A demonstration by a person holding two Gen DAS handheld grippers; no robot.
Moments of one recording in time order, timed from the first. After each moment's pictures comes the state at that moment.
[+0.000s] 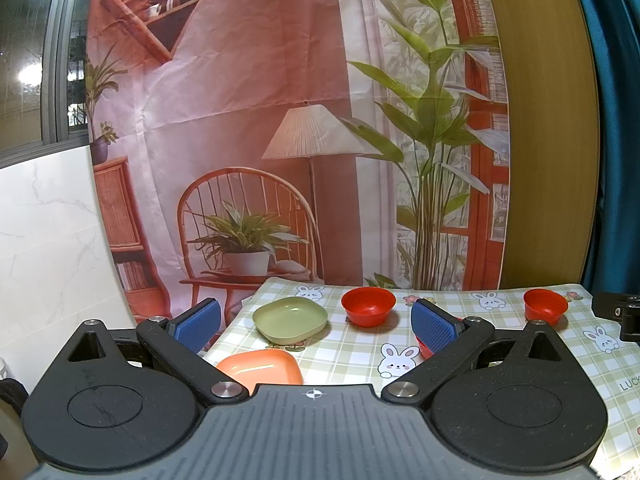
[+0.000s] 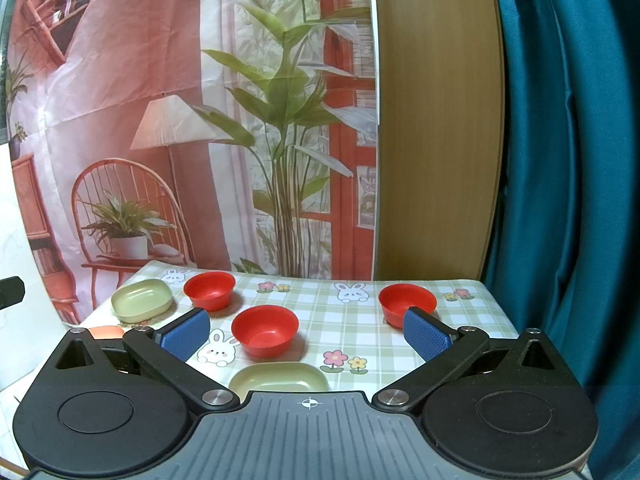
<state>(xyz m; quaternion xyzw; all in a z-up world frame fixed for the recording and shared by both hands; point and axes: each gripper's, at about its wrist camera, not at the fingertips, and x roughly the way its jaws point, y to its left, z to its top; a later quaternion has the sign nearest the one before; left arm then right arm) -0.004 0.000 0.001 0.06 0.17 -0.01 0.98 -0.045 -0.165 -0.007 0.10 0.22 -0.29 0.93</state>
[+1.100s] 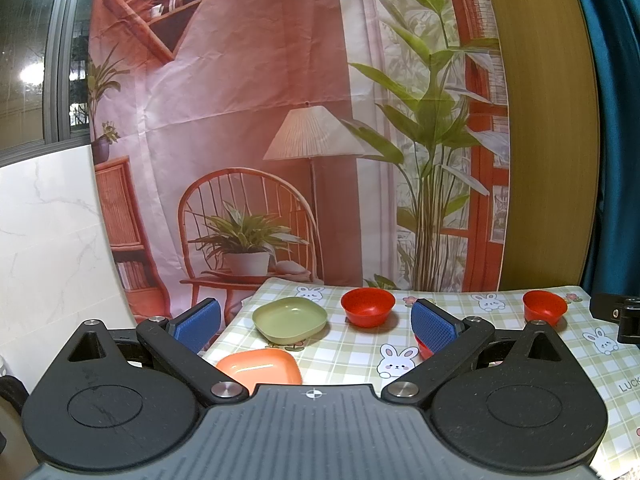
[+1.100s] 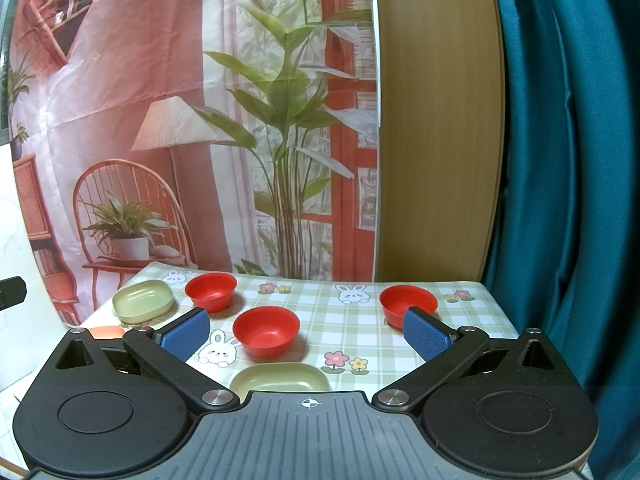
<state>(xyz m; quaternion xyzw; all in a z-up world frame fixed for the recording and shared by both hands) -0.006 0.003 0.000 0.06 0.16 -0.01 0.99 -0.045 -0.162 -0.006 0.09 0.22 -0.29 0.93</state>
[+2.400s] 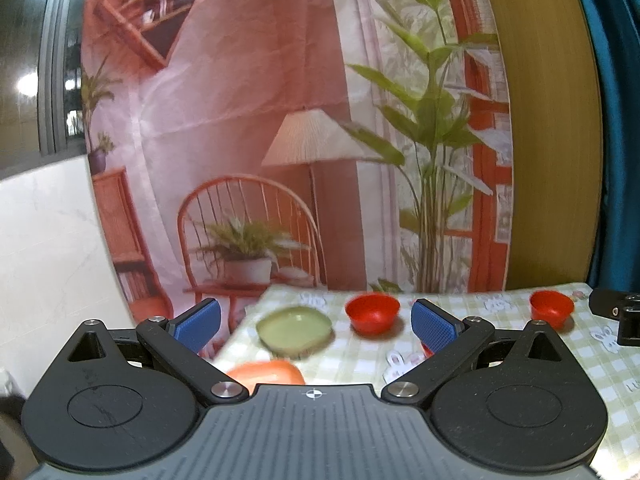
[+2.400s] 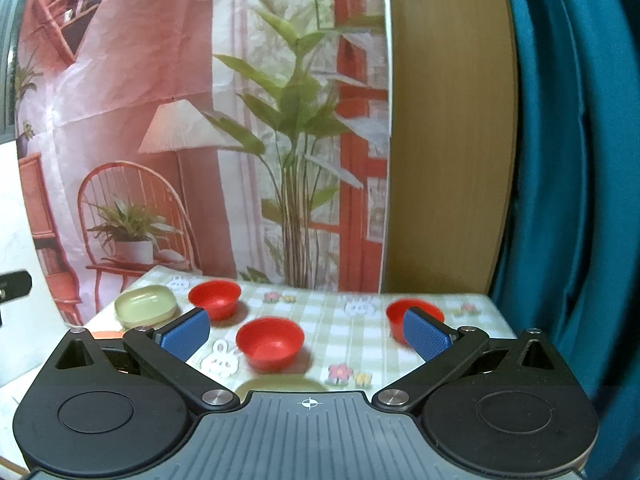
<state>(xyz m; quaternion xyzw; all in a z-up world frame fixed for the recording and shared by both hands) 0.012 0.000 0.012 0.08 0.15 -0.01 0.98 -0.020 -0.165 0.007 0.07 0.20 -0.28 0.94</state>
